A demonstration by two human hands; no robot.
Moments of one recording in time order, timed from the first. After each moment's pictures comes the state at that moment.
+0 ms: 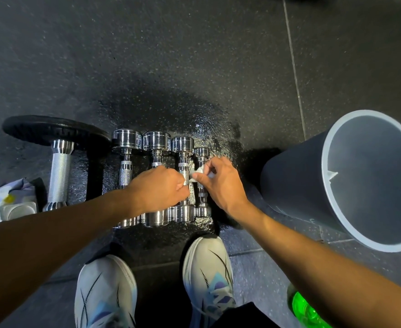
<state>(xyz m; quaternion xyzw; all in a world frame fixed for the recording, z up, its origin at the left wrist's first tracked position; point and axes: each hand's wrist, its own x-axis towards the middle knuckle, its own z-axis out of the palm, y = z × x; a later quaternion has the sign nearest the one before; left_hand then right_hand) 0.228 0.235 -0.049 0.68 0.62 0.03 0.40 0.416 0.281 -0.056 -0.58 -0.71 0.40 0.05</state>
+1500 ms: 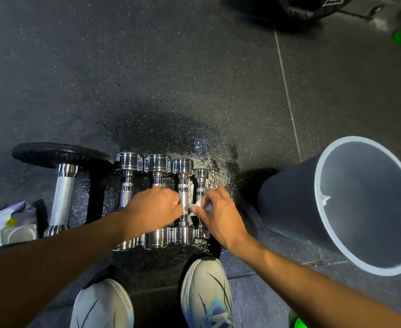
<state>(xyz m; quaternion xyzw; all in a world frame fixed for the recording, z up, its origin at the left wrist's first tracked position) 0.225 0.237 -0.050 0.67 0.65 -0.02 0.35 0.427 0.260 -0.061 -0.56 -0.74 0.37 0.01</state>
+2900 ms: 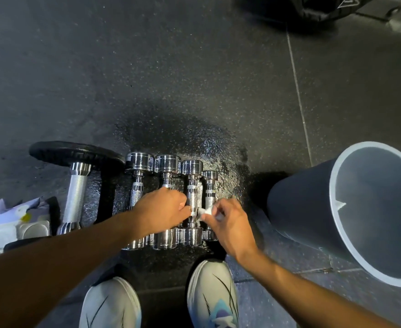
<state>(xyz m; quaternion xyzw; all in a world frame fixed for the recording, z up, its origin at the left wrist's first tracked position) 0.217 0.234 -0.053 0.66 0.65 0.00 0.39 0.430 0.242 -0.063 -0.60 -0.69 0.41 0.04</state>
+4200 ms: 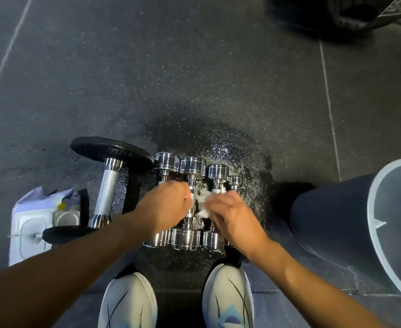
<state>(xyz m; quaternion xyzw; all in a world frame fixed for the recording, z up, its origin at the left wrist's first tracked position) 0.184 0.222 -0.027 0.58 0.72 0.06 0.39 0.399 0.267 -0.070 -0.34 -0.91 0.25 0.06</state>
